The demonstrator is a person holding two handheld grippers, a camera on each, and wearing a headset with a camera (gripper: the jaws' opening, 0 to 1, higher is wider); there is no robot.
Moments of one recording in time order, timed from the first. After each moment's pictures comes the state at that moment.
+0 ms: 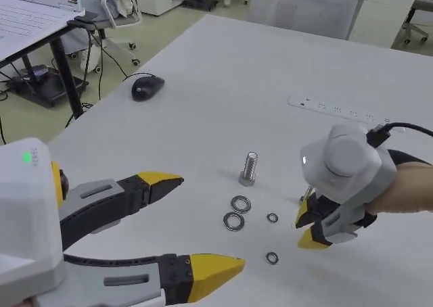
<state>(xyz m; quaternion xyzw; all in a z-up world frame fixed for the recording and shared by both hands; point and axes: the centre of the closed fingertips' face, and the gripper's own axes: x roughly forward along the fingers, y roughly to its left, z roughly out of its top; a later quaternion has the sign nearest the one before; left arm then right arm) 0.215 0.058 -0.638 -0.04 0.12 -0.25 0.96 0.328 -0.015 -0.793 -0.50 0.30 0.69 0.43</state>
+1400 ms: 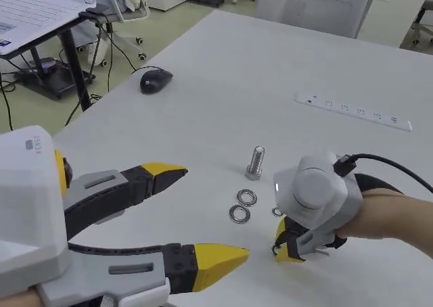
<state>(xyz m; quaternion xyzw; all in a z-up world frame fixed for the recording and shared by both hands) 0.206 0.060 -0.634 -0.05 0.11 -0.24 0.96 0.304 0.001 -0.824 -0.52 0.29 0.69 0.41</state>
